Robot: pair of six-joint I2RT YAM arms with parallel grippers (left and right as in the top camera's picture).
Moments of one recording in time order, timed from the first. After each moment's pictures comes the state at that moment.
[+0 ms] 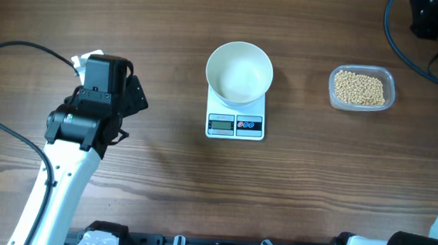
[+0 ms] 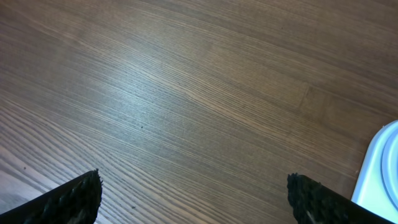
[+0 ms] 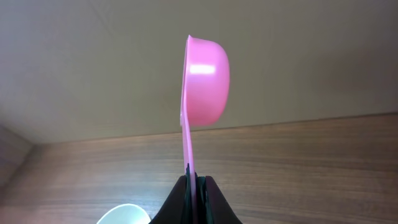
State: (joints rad) left arm -0.14 1.19 1.06 -0.86 -0.36 -0.47; right arm -0.30 1.53 1.67 -0.58 -0.58 0.14
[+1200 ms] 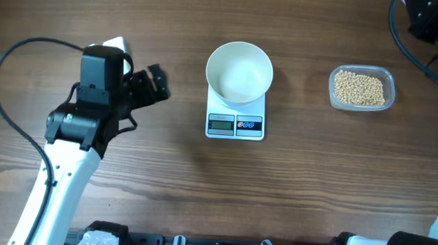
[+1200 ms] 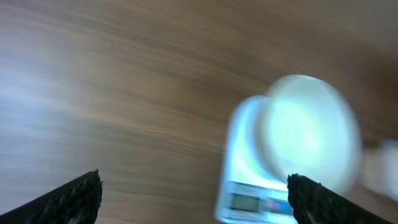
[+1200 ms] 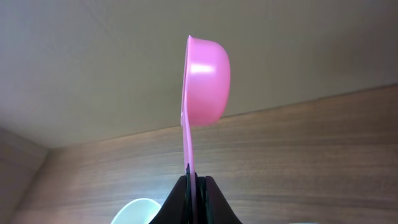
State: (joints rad) left arm -0.14 1.19 1.06 -0.67 0.09 -0.47; right arm -0.30 1.53 1.67 -0.63 -0.58 0.23
